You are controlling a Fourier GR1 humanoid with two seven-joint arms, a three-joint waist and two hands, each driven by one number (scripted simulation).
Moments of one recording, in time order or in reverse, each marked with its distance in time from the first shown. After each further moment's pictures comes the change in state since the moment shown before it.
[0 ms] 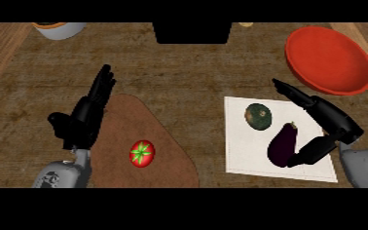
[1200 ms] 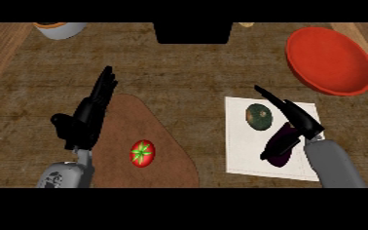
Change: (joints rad) left arm 0.008 -0.060 0.058 0.015 -0.055 -0.075 -0.012; right arm -0.109 0.116 0.026 0.366 0.338 -0.193 -0.198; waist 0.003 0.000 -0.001
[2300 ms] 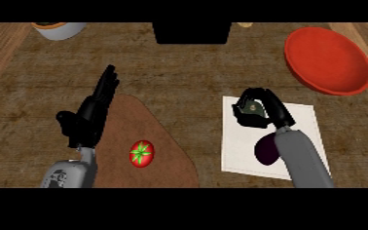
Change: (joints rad) left arm -0.014 -0.030 0.015 0.014 -0.030 -0.001 0.006; right arm -0.094 0.191 -0.089 0.072 0.071 -0.260 0.113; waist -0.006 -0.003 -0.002
